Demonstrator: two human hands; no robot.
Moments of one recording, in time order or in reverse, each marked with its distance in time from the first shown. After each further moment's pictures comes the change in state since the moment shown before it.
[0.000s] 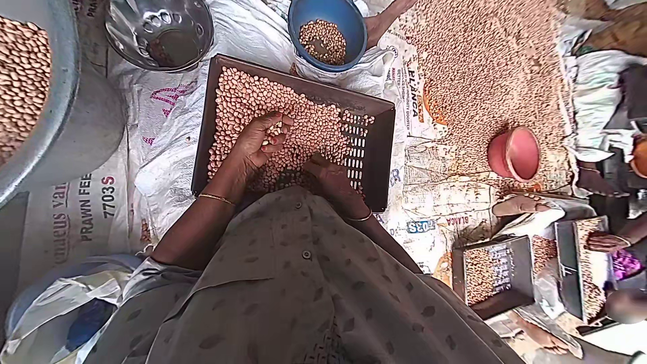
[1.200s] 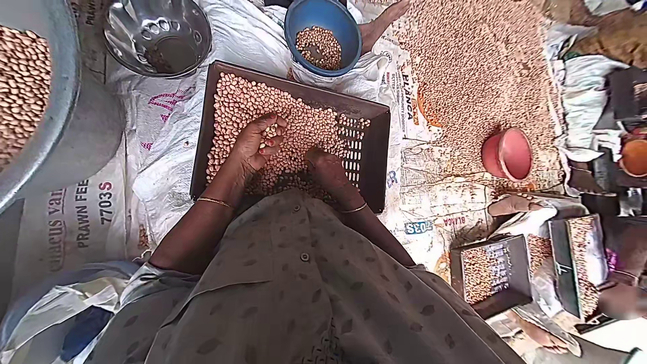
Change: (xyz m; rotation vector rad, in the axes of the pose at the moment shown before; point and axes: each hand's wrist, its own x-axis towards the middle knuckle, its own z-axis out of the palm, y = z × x) left_hand -0.001 0.001 0.002 -0.040 0.032 0.036; right_hand 0.023 0.000 -0.007 -0.009 -0.036 0.143
